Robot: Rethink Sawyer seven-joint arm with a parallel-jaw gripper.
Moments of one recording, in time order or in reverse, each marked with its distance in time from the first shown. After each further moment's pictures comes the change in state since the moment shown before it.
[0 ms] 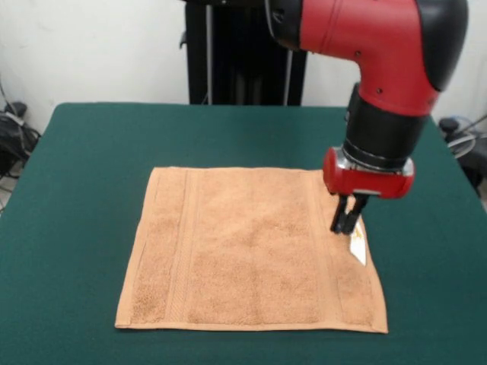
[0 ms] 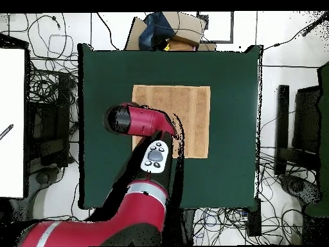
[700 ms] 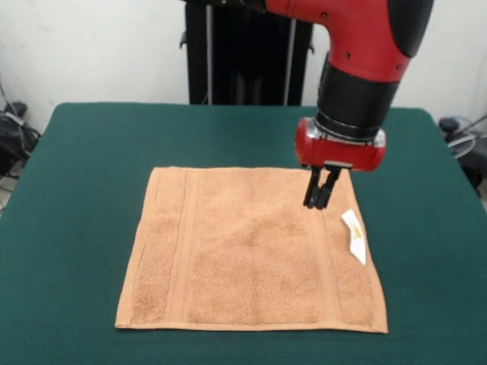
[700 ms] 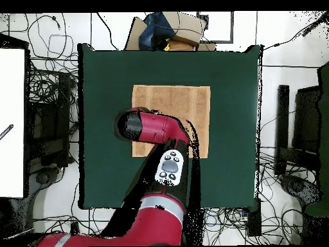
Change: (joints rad) arm -0.054 -0.091 0.011 0.082 -0.066 -0.001 0.000
